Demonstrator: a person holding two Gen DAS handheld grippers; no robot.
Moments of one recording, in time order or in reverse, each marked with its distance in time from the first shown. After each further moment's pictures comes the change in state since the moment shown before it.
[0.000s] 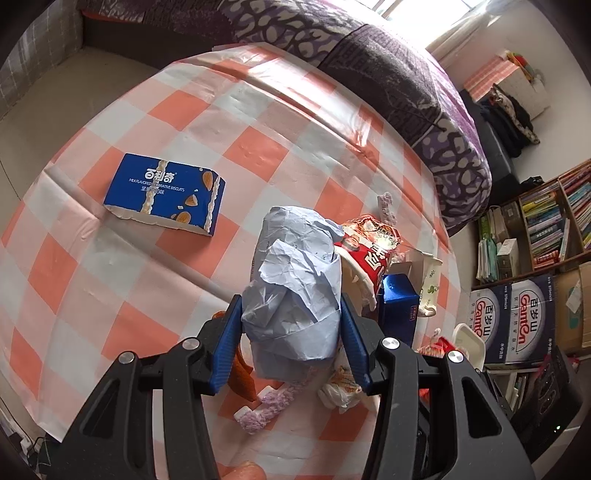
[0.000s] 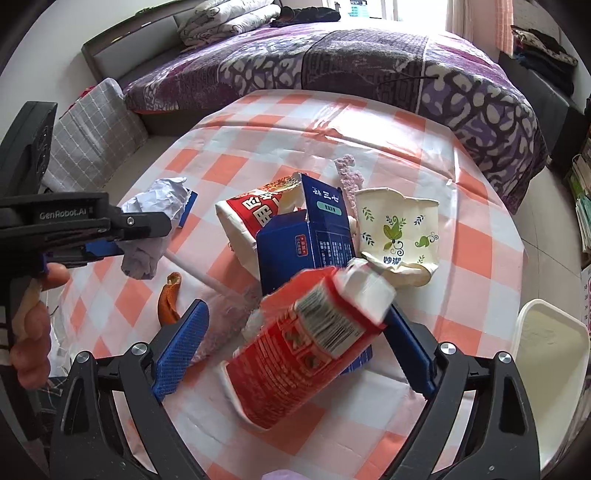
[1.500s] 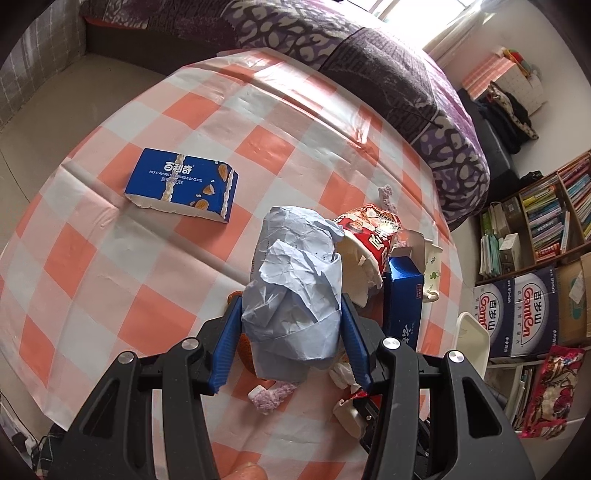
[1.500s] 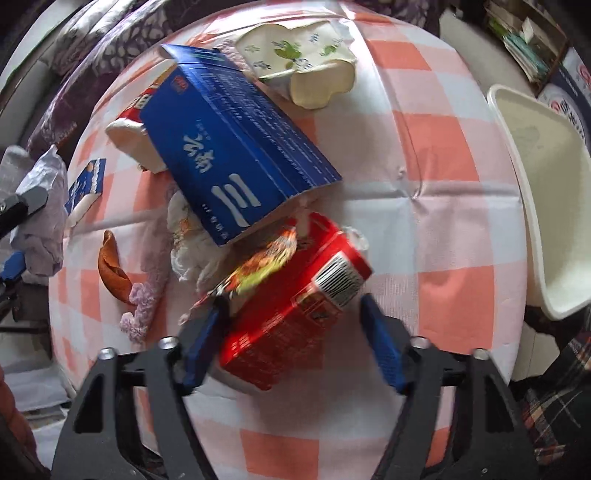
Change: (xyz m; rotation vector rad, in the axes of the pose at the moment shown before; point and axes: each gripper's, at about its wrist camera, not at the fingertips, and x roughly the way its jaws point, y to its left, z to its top) left arm -0.015 0.005 -0.019 0.021 -0.018 0.022; right arm 0.041 -0.006 -0.073 0.423 0.219 -0.150
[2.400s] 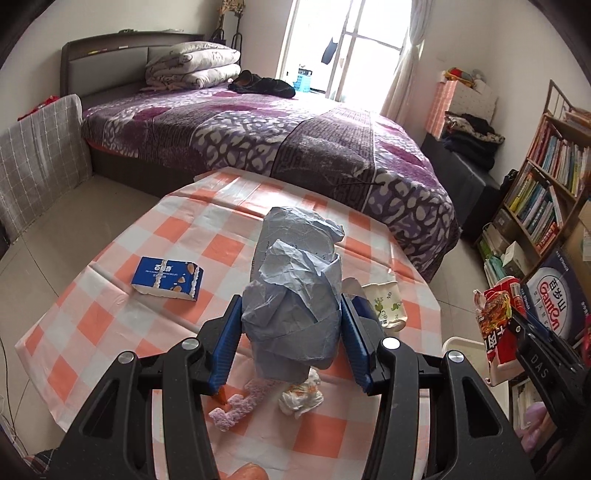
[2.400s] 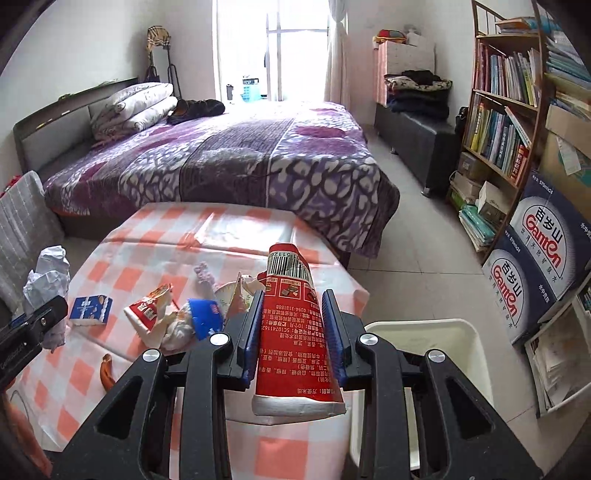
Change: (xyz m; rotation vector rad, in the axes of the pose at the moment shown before) left arm -0.064 -0.110 -0.059 0.221 -0.436 0.105; right arm -0.172 -0.079 0.052 -0.112 -0.649 -0.154
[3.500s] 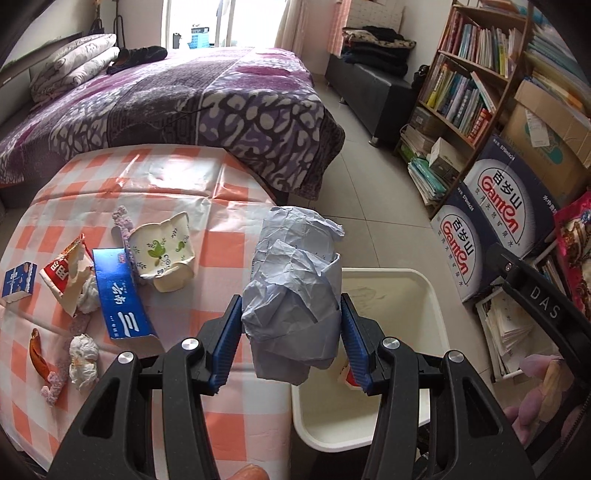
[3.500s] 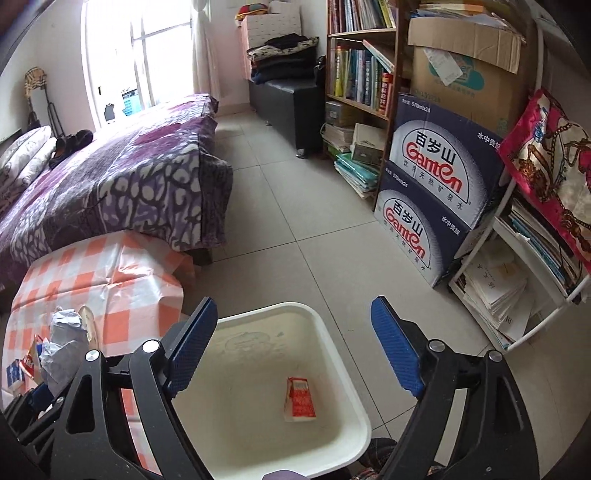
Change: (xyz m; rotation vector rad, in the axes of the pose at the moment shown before) left arm 0.070 -0.236 -0.067 0.281 0.239 -0.219; right arm 0.015 -0.206 -0.024 0.328 0.081 -0.315
